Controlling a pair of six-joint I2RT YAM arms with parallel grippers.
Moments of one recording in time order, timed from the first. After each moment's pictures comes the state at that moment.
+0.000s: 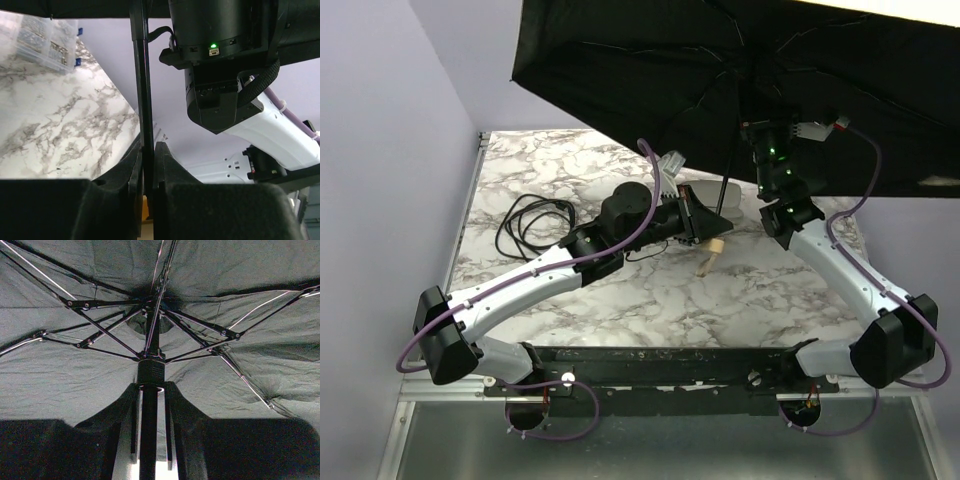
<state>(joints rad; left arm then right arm) -1.00 1.35 1.22 0.07 0.21 -0.89 0.42 1.34 1.16 0.65 0.38 1.02</state>
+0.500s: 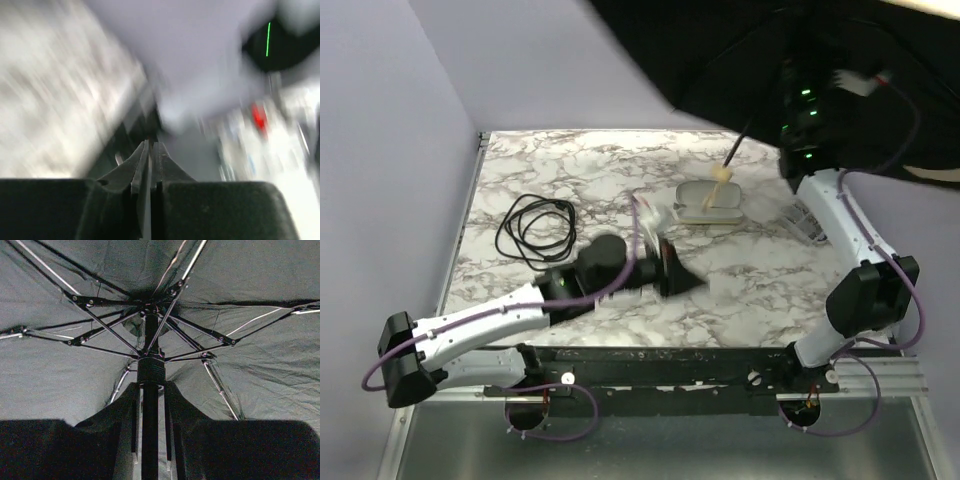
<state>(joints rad) -1.02 1.16 0.99 0.18 0.11 -0.77 0.29 1.57 1.51 0.65 0.37 0.93</state>
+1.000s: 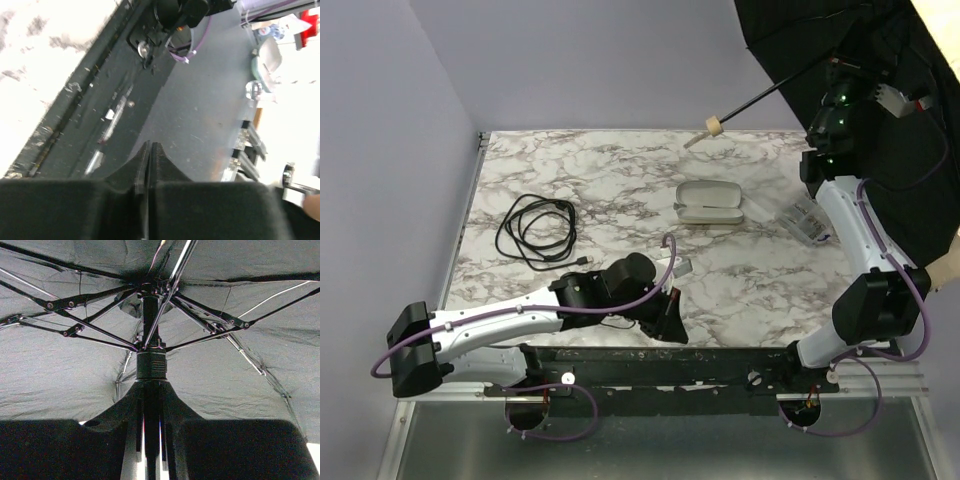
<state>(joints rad) -1.18 1.15 0.82 -0.26 0.42 -0.76 0.09 1.56 1.52 0.76 0.57 1.01</state>
